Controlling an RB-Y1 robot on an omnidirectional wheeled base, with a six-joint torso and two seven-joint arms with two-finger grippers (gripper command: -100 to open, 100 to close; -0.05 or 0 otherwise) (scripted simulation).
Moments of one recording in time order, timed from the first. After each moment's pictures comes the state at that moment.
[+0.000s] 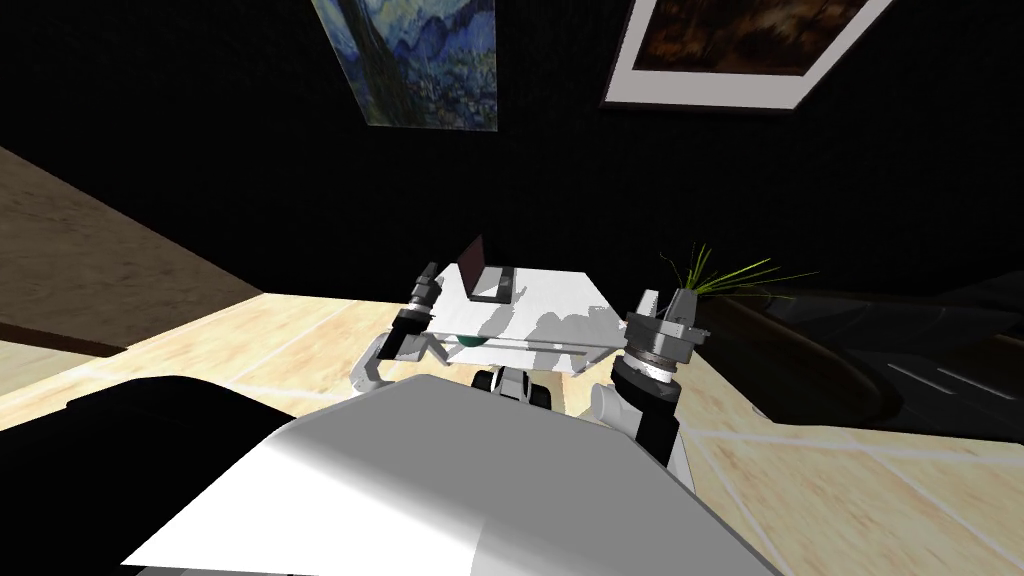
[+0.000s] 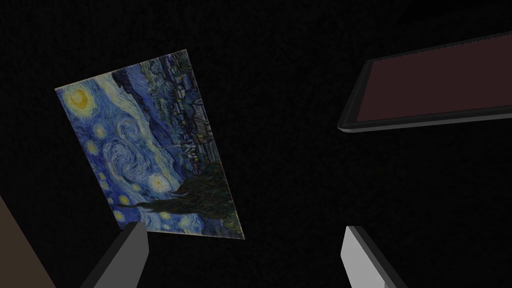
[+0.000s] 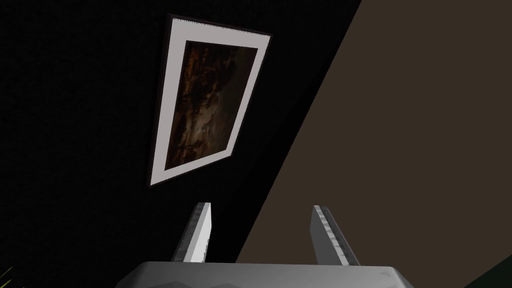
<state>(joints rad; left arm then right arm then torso) 0.39 0.24 0.19 -2.10 -0.05 -0.25 0.07 0.47 0.04 -0.01 -2.30 0.07 -0.60 -0.04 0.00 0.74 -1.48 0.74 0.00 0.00</state>
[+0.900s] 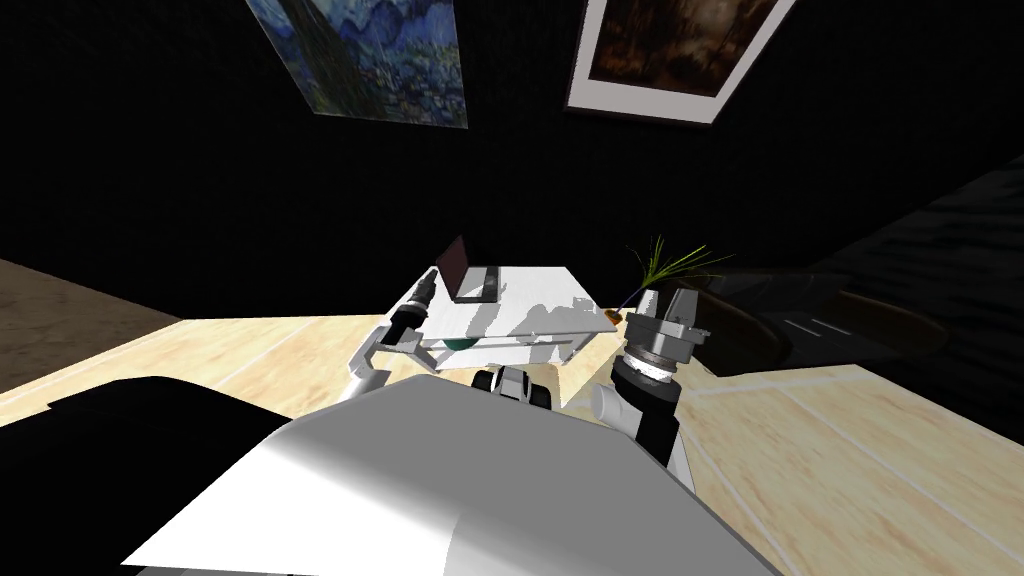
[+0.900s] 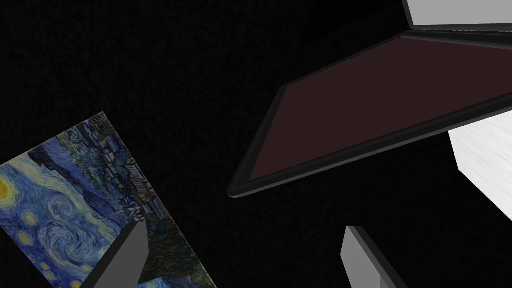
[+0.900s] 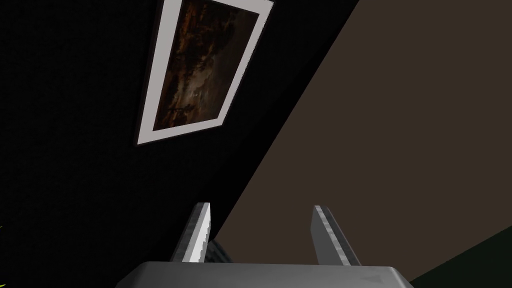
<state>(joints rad) 0.31 0.32 0.26 -1.95 -0.13 -0.05 0.01 0.47 0.04 -0.01 -2.30 0.07 -0.60 -0.04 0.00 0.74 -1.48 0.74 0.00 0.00</state>
